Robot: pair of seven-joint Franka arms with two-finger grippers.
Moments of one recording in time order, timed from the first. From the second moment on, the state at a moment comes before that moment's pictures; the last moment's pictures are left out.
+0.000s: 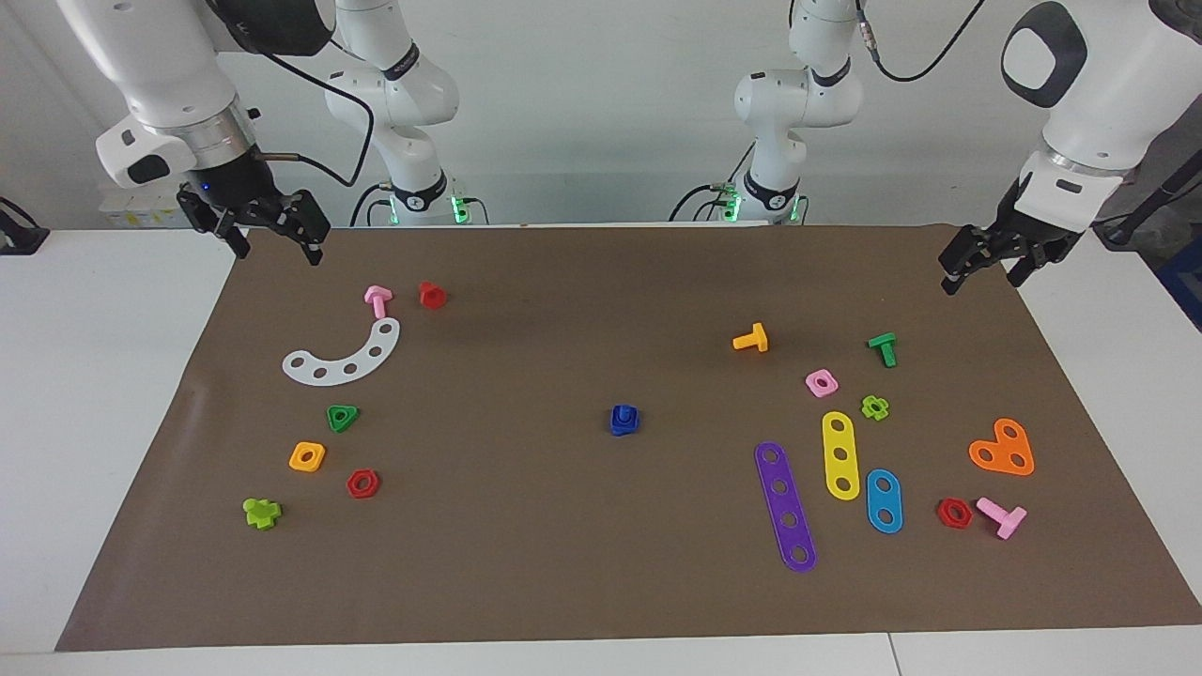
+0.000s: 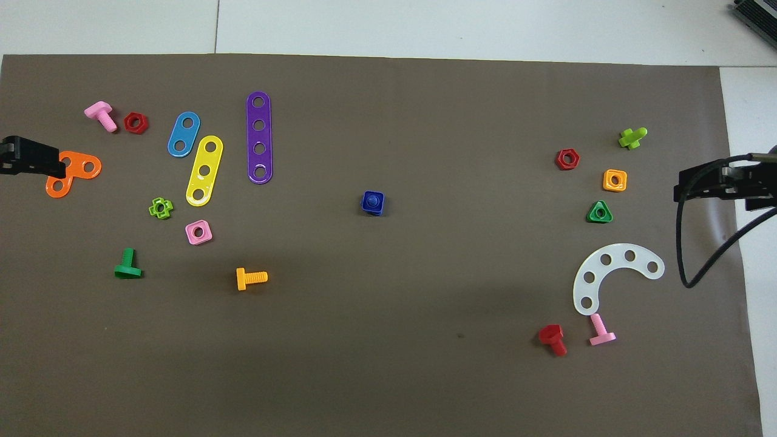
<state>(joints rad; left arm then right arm) -0.10 0.06 0.15 -1.55 0.00 1.66 0.00 0.02 0.00 -0.04 -1.56 -0.02 1.55 0.13</state>
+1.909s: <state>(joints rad) -0.54 0.28 0.13 -1.60 -0.10 2.01 -0.28 0.02 0.00 -0.04 -1.56 -0.02 1.55 0.13</state>
